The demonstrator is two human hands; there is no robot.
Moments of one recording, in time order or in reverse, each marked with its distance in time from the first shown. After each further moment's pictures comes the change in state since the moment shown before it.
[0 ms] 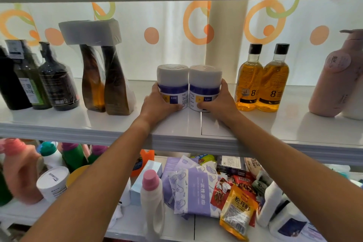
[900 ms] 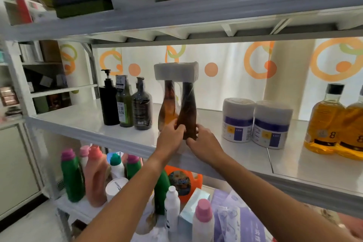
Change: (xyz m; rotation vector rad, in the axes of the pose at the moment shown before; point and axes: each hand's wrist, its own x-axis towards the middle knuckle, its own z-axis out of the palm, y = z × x) left_hand -0.049 -0.034 -0.119 -0.046 0.202 -0.202; right_hand -0.051 -0.091 0.179 -0.205 -0.368 -0.126
